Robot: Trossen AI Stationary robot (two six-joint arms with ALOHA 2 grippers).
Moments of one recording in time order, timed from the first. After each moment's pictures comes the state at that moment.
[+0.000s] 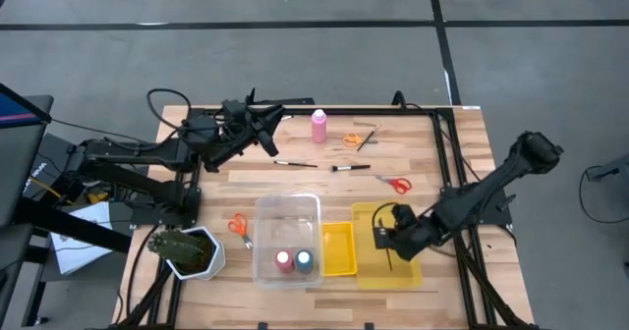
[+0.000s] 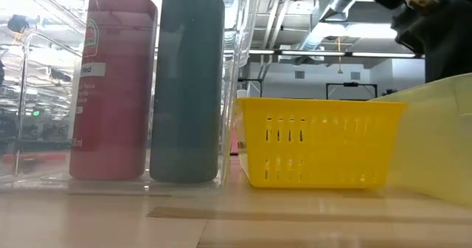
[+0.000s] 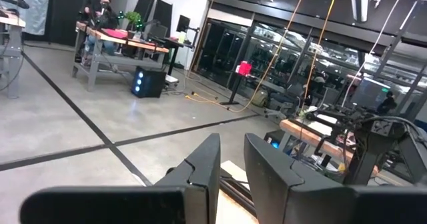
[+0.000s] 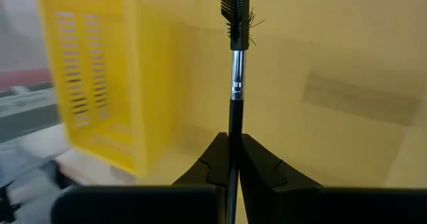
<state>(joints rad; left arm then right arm) 0.02 1.11 1.00 0.24 -0.66 -0.27 0.60 1.35 0.81 -0.60 0.23 2.01</state>
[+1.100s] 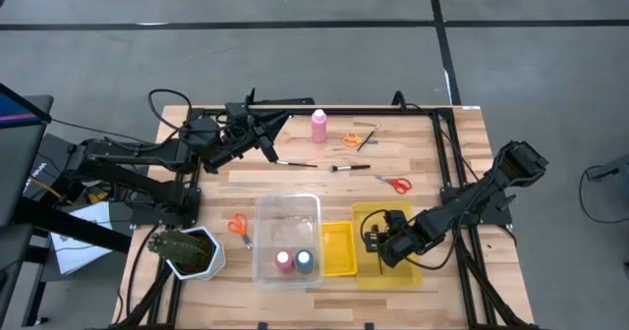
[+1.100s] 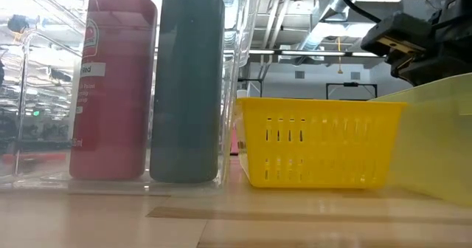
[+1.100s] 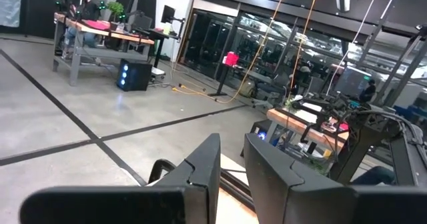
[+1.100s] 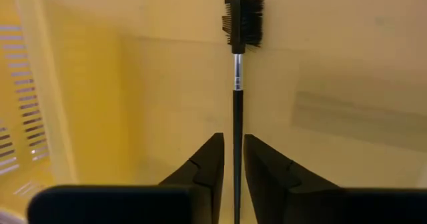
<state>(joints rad) 0.01 1.11 1.00 0.22 -0.60 -0.28 0.57 1.54 0.81 -0.54 0.20 2.04</state>
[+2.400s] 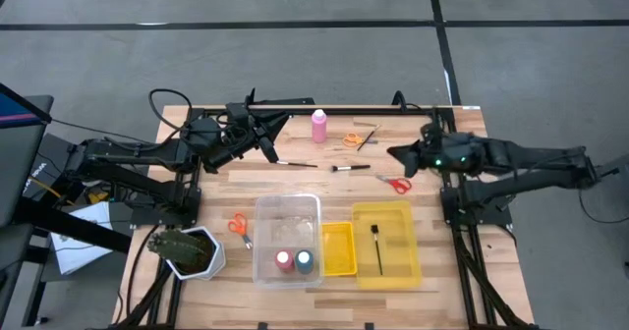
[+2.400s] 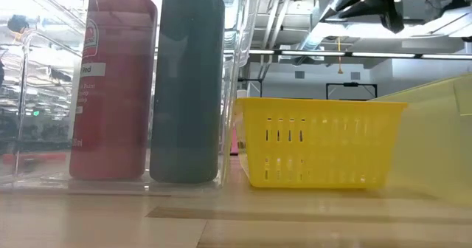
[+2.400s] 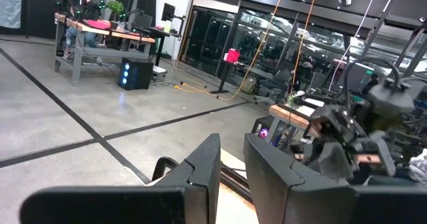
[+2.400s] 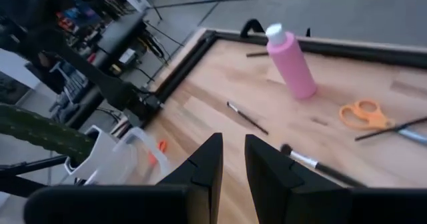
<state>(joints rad) 0.01 1.11 1.00 0.20 -0.60 -0.27 -0.01 0.73 0.81 -0.48 0.38 0.81</state>
